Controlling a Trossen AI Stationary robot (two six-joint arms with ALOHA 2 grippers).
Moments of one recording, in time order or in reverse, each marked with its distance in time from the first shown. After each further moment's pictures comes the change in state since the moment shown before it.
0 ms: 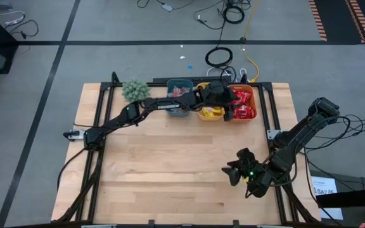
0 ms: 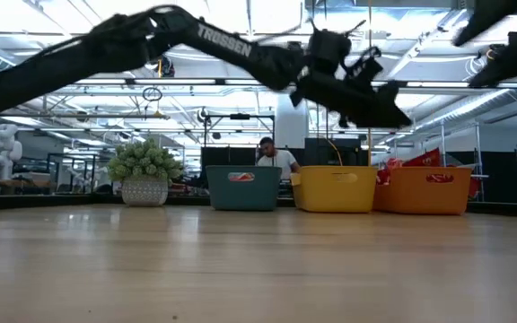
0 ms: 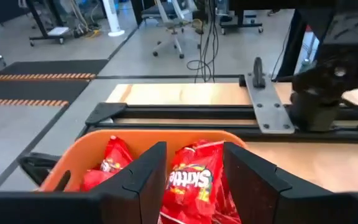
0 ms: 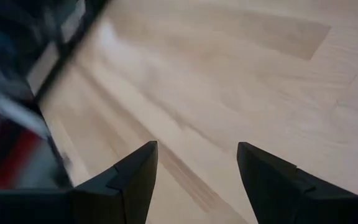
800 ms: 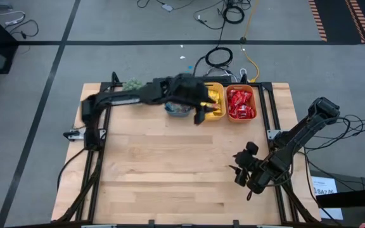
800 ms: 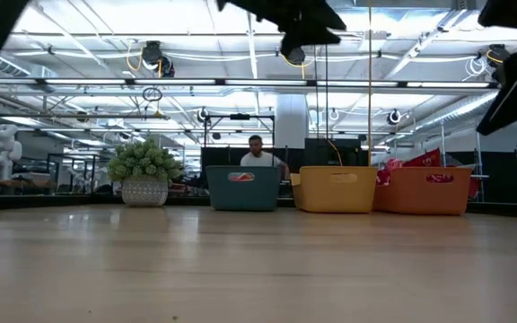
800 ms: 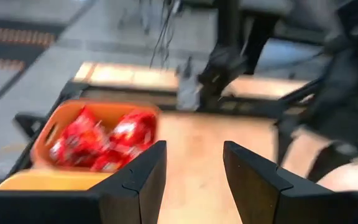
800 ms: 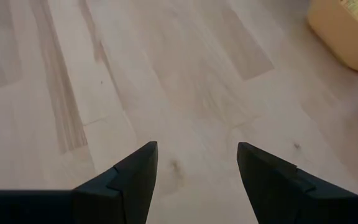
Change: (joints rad) left arm -0.049 -0.653 -0.469 -0.357 0.083 -0.124; right arm -0.002 -0.005 -0.085 -0.167 -0.073 -0.568
